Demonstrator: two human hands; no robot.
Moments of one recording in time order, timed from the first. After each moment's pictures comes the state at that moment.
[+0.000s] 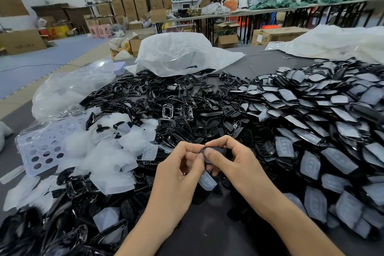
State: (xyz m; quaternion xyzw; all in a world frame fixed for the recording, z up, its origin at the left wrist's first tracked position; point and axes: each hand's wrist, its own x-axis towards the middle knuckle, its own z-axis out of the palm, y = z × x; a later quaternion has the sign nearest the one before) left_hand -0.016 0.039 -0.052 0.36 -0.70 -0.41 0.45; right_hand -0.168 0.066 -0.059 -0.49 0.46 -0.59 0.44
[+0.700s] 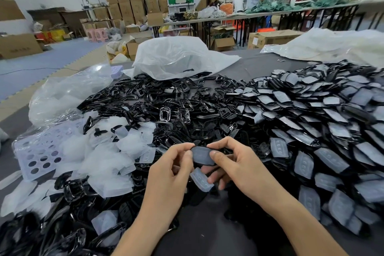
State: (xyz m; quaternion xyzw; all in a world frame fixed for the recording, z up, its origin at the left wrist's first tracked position) left_hand -0.010 0.029 -0.062 0.41 -0.71 -0.34 0.46; right_hand -0.182 0.066 -0.060 -0.48 0.50 -0.54 0.48
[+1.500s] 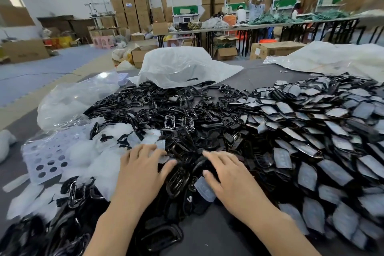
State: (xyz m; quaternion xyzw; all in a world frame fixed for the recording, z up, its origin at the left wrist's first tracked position) left_hand 0.039 -0.029 -0.068 0.56 -0.81 0.05 0.20; right_hand -0.166 0.057 -0.072 -0.71 0.65 -0.26 0.02
